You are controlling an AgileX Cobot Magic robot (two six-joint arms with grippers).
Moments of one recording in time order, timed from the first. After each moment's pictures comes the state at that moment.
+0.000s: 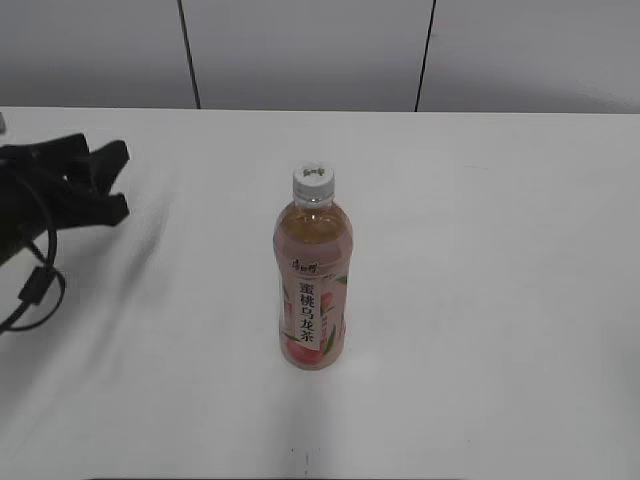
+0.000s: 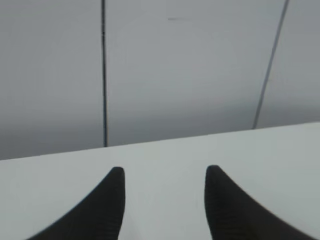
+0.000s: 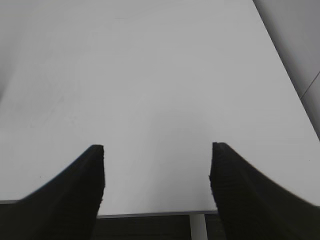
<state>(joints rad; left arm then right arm) -0.14 1.75 -0.45 0.23 -1.17 -0.12 0.00 -0.01 -0.51 0.02 1.10 -0.09</state>
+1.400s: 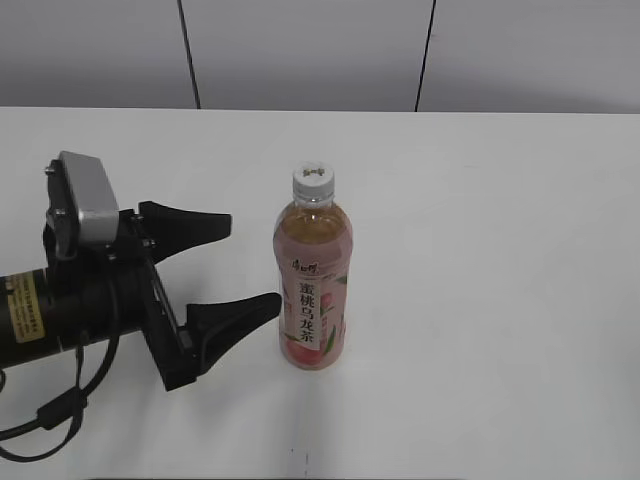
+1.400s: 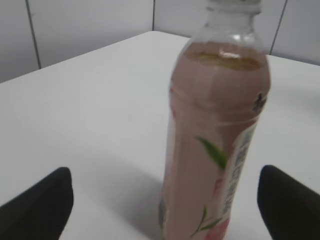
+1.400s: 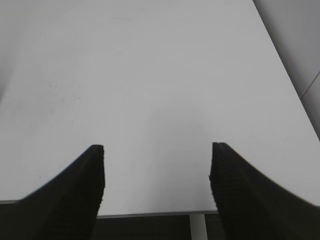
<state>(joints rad) -0.30 1.78 -0.36 0.84 -1.20 -0.20 0.00 -0.01 -0.51 0.02 1.10 -0.09</state>
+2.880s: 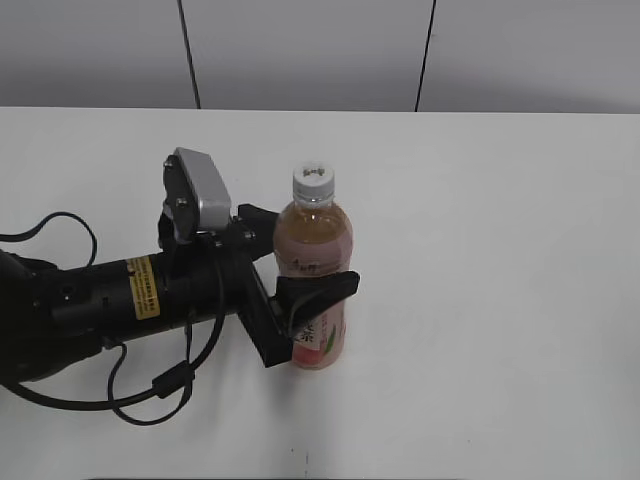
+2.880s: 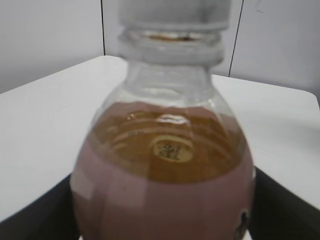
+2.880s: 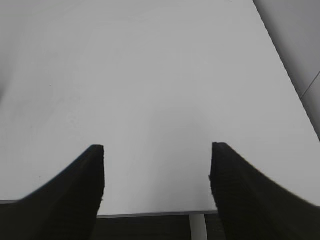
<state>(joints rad) -0.51 1.97 -0.60 0.75 -1.21 -0.23 0.00 -0.01 -0.51 0.02 1.10 -0.09</state>
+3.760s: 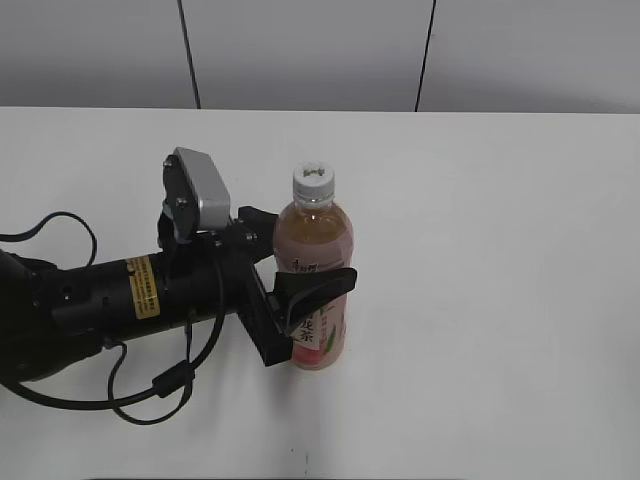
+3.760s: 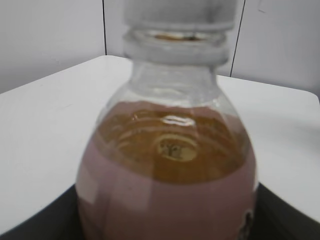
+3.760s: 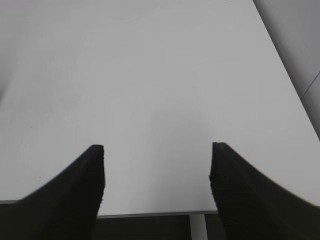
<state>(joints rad) -0.51 1.97 -0.60 0.74 -1.20 -0.24 0.00 -0.01 -0.51 0.02 1.10 -0.09</state>
